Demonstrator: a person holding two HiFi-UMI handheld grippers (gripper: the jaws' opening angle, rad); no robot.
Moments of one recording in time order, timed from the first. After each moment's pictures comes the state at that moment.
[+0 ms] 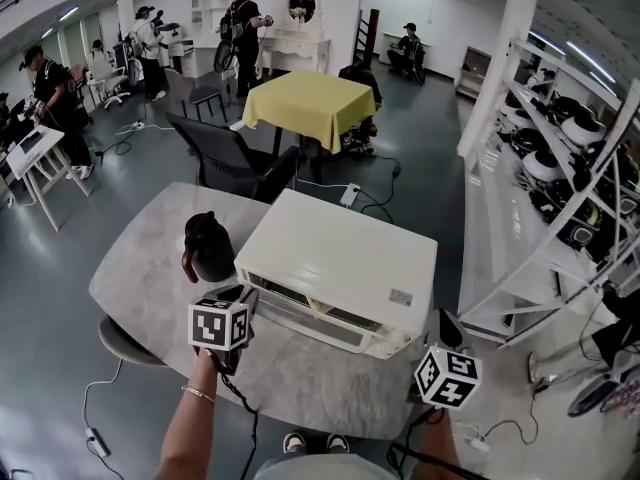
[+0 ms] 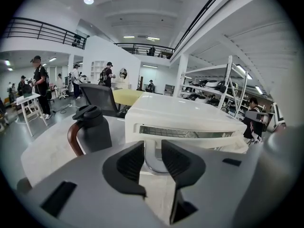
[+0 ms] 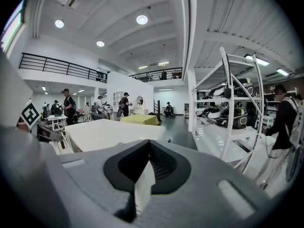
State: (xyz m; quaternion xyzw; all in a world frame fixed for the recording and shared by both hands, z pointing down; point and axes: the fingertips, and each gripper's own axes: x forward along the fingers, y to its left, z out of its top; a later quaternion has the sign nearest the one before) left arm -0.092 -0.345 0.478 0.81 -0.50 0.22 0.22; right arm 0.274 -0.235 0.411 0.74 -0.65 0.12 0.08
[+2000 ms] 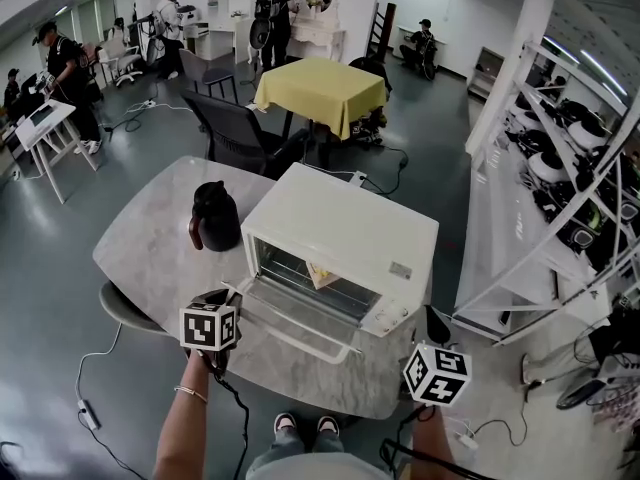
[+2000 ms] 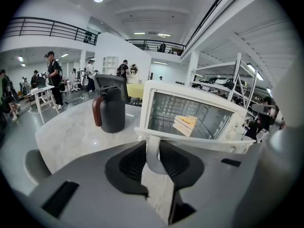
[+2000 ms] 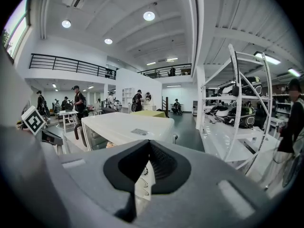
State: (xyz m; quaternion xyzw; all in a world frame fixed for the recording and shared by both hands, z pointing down) left arm -0.141 -0.272 0.531 0.77 -0.54 0.23 0.25; right arm 0.240 -0.196 0.428 0.70 -0.69 0.13 0.11
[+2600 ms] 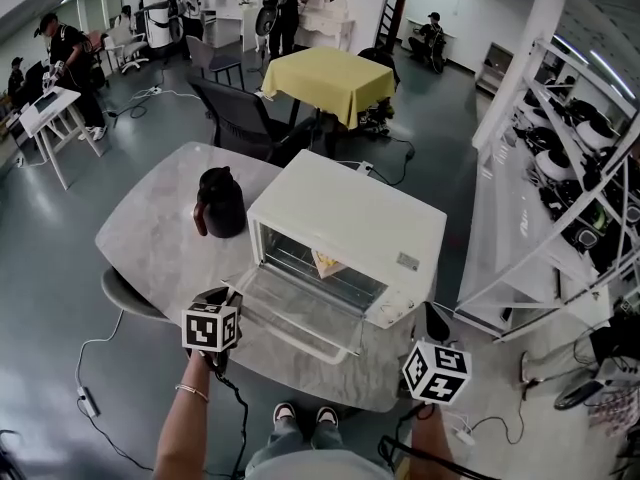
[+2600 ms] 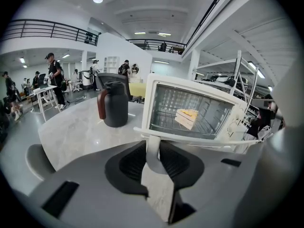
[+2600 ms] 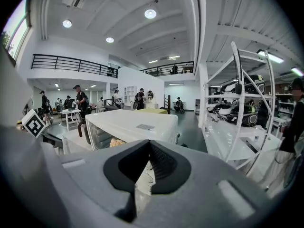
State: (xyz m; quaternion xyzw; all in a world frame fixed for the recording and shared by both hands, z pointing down) left arm -0.150 -0.253 0.550 0.76 -0.55 0.24 0.25; right arm 0.228 -0.191 0.437 0.69 -0.70 0.14 0.12
